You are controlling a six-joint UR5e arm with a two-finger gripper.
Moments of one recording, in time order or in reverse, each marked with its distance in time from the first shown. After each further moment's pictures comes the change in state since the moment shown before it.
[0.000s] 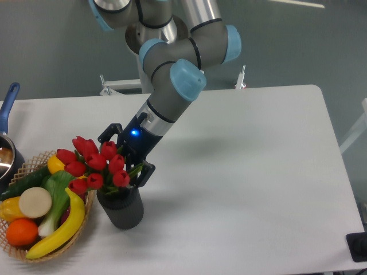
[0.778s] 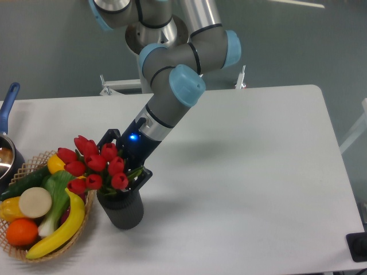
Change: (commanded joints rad) arm -0.002 -0.023 0.020 0.002 -0.002 0.000
